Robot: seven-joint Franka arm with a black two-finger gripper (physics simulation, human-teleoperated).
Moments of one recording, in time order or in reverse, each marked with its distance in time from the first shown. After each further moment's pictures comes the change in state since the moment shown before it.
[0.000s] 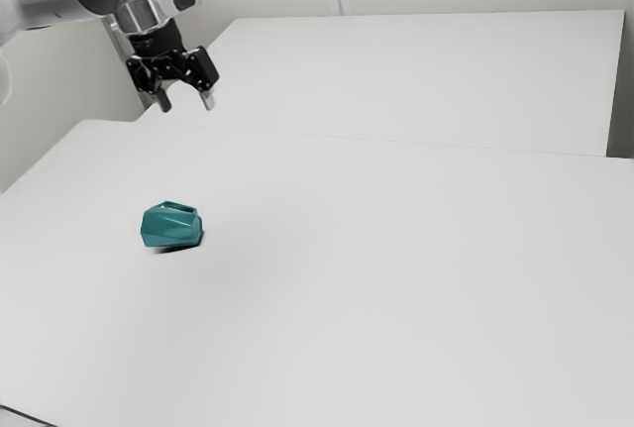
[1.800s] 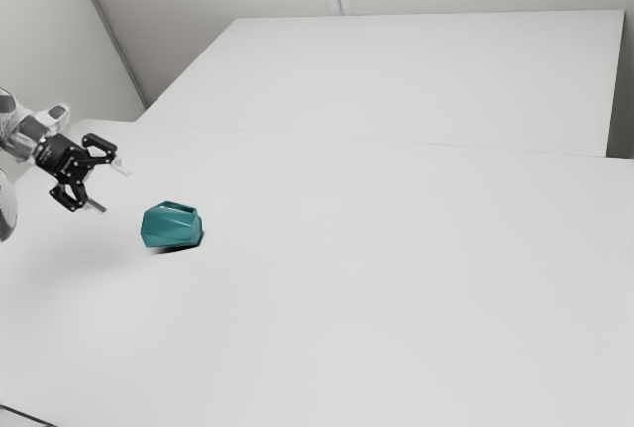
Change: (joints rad) arm 0.301 0.283 0.395 -0.166 -0.701 -0.168 0.200
